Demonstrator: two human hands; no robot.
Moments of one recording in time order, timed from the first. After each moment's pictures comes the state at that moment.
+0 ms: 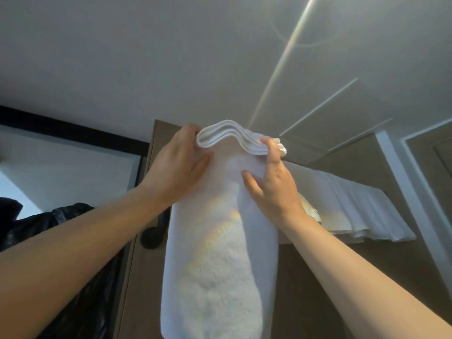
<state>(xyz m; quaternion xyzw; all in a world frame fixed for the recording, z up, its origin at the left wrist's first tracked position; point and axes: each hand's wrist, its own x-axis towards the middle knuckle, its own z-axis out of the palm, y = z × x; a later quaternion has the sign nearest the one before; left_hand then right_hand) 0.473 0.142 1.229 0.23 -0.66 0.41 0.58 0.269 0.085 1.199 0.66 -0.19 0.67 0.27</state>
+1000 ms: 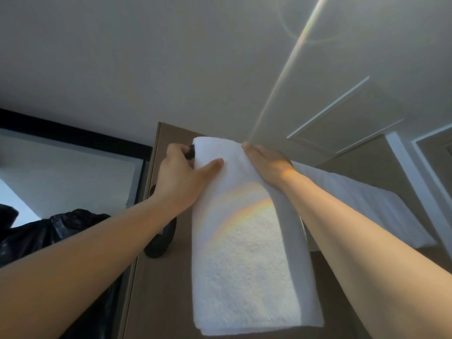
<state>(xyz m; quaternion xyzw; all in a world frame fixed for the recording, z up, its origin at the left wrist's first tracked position) 0.475 0.121 1.224 0.33 -0.61 0.17 0.70 0.289 0.067 1.280 0.71 -0.37 0.56 0.18</state>
